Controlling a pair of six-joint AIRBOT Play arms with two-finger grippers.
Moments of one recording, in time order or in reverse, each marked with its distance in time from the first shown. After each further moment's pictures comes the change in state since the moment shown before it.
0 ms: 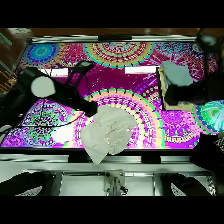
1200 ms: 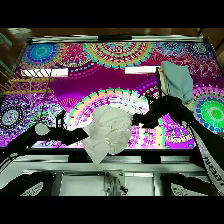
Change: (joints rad) left arm 0.296 0.161 -0.975 -0.533 0.605 0.028; right arm 0.000 -0.407 -0.488 0.405 0.481 -0.071
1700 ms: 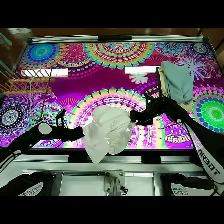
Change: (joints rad) left arm 0.000 -0.040 0.017 -0.001 0.095 0.041; right arm 0.000 -0.089 -0.002 0.090 0.137 0.006
